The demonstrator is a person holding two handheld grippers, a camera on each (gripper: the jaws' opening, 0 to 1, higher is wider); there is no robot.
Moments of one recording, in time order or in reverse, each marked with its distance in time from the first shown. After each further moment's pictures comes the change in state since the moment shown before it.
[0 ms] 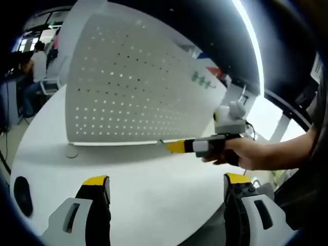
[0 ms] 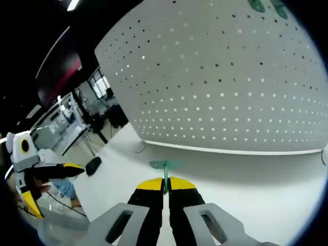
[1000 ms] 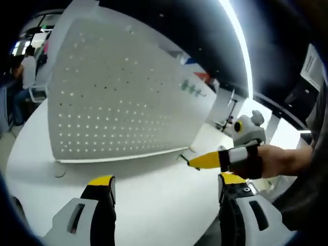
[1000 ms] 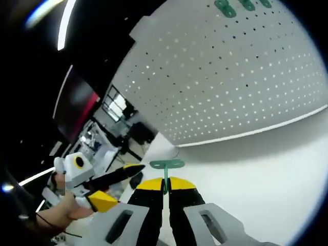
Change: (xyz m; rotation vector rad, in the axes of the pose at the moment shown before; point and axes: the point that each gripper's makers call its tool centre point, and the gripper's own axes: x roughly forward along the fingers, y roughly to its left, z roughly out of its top) left arm 0.029 -0.013 0.032 0.030 -0.055 -0.116; right arm -0.062 0.057 0.012 0.332 -0.067 0.224
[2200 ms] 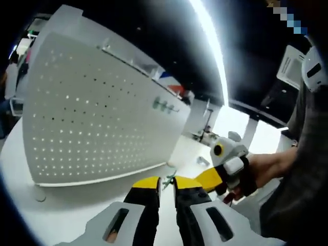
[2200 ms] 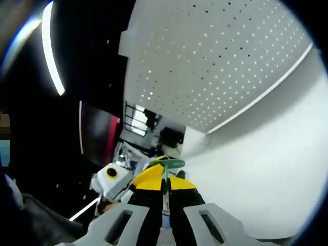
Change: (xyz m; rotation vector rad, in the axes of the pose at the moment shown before) left arm 0.006 -0.045 0.029 0.073 -0.113 -0.211; right arm -0.010 0.046 -0.007 0.365 -0.015 0.225
